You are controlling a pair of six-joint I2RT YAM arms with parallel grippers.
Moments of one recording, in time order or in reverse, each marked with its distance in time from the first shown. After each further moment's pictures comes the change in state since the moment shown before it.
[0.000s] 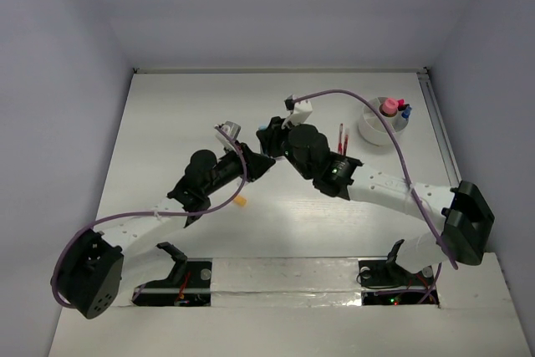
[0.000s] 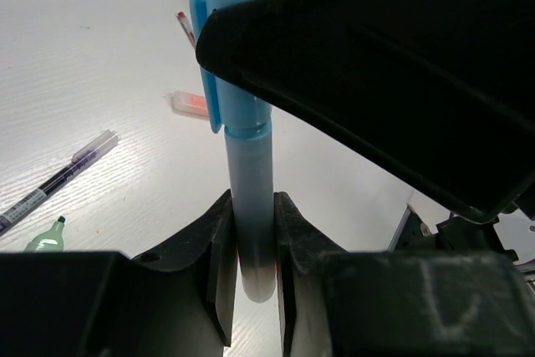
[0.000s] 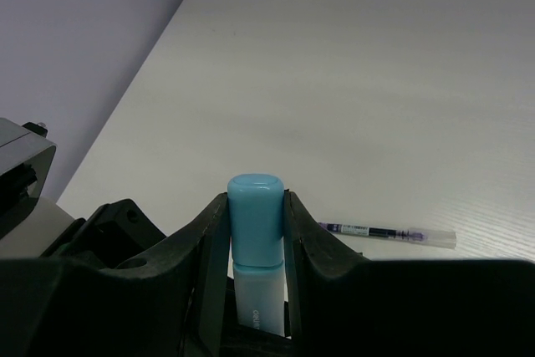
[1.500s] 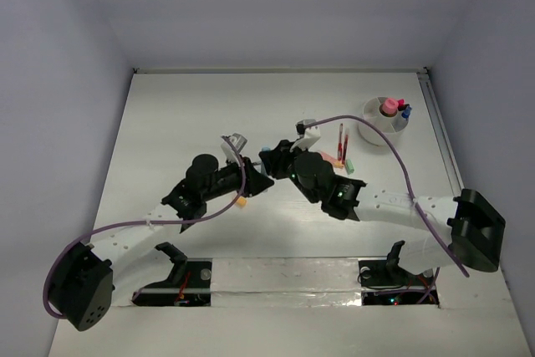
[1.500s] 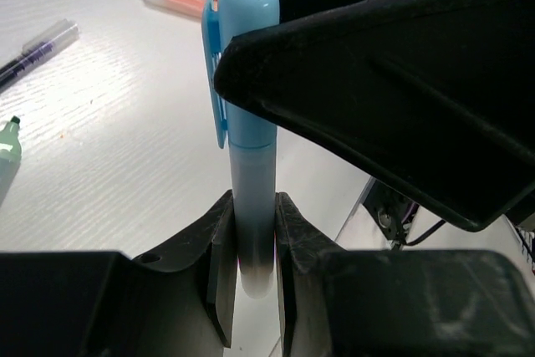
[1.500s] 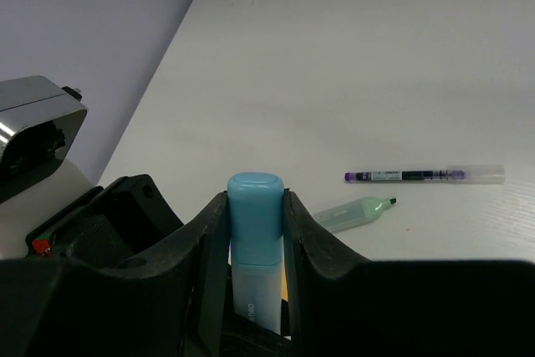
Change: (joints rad) left arm -0.013 -0.101 -0.010 -0.254 0.104 0.012; right arm 0.092 -0.091 -0.238 0.116 0.057 0.164
